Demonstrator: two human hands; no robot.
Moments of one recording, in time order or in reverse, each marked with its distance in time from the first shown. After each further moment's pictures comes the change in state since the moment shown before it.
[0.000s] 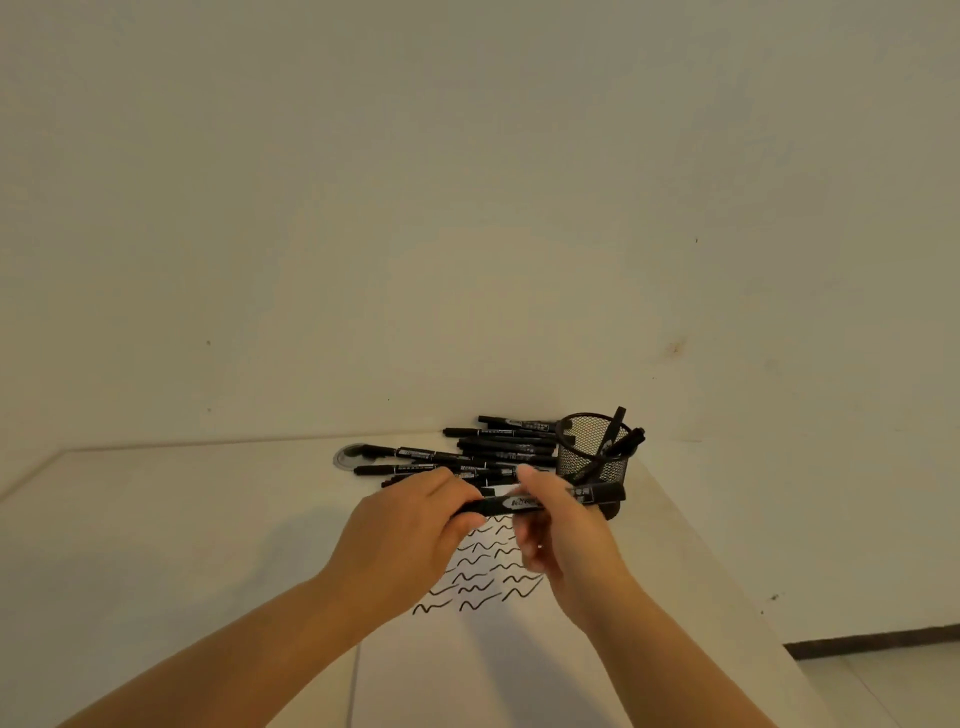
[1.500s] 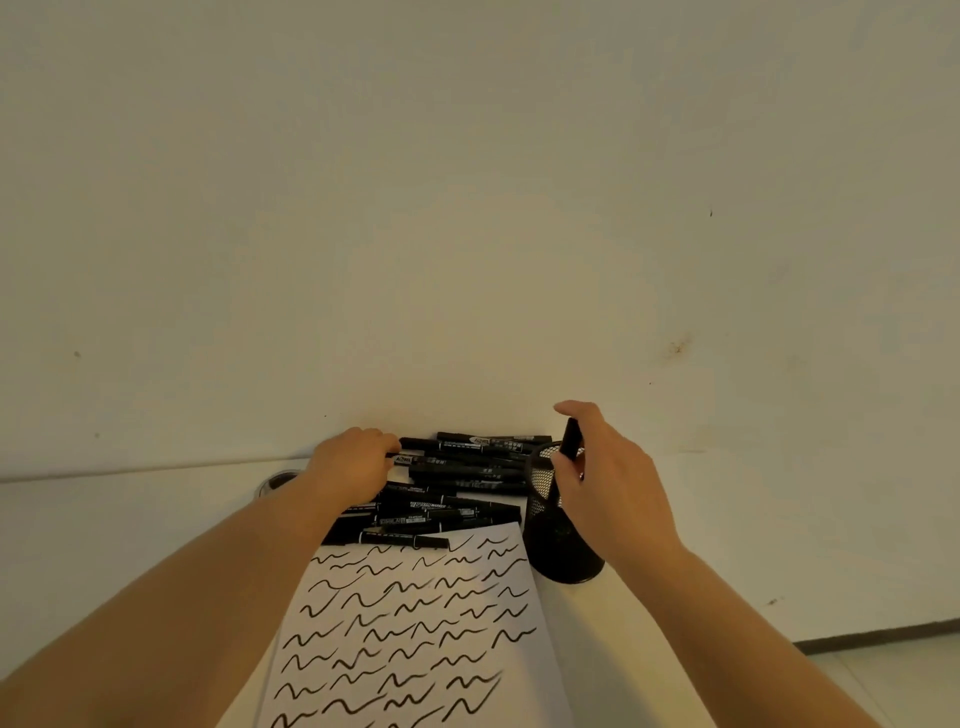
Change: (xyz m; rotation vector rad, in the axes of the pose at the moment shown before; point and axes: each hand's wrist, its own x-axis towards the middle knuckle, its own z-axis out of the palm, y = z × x) left_hand 0.147 -0.155 0.123 0.271 -0.429 -0.323; right_hand 0.121 -0.034 -0.078 -1.200 0.245 -0.628
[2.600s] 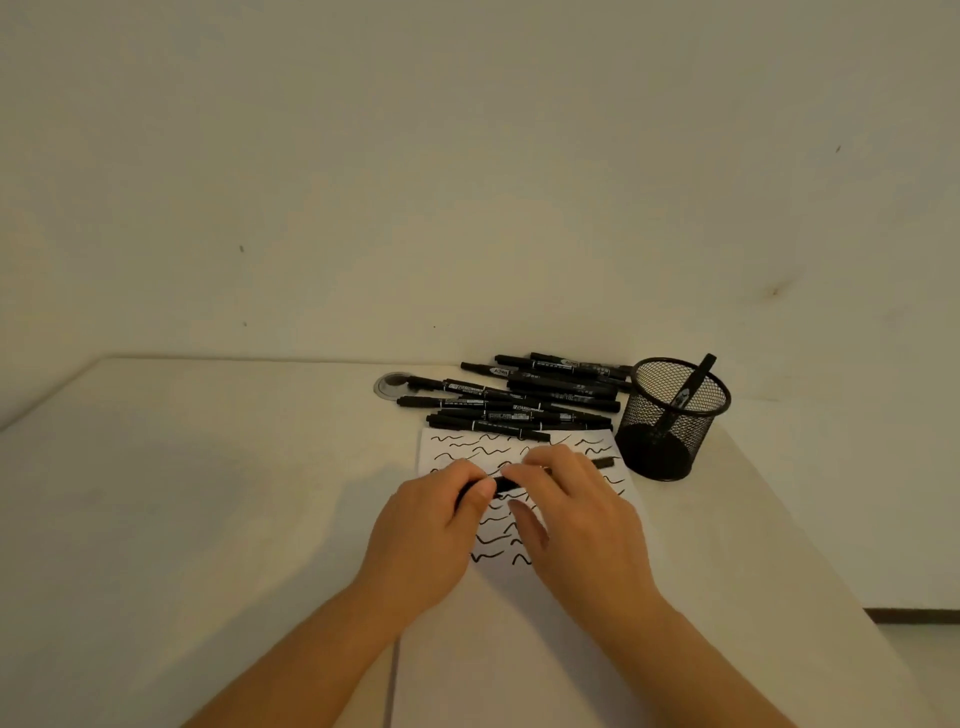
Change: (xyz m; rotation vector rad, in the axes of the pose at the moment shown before) left_hand -0.224 0.044 -0.005 -0.745 0.321 -0.005; right_hand -0.123 -0.101 0.046 -0.116 -0.003 -0.442
